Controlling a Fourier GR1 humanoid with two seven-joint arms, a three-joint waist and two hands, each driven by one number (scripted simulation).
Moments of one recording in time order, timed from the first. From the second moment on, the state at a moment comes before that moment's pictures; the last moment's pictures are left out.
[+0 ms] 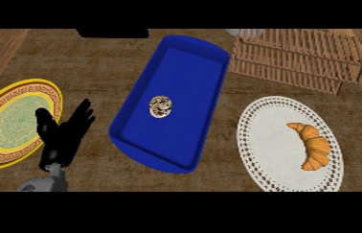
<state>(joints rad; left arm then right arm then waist) -0.05 0.18 0.08 -1.39 0.12 -0.01 0.29 -1.19 -0.55 -0.31 -1.01 0.78 0.29 0.48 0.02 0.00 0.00</state>
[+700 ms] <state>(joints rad) -0.06 0.18 0.09 -1.38 0.12 -0.02 0.31 -1.26 -0.60 -0.32 -0.70 0.80 0.12 0.24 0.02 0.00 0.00</state>
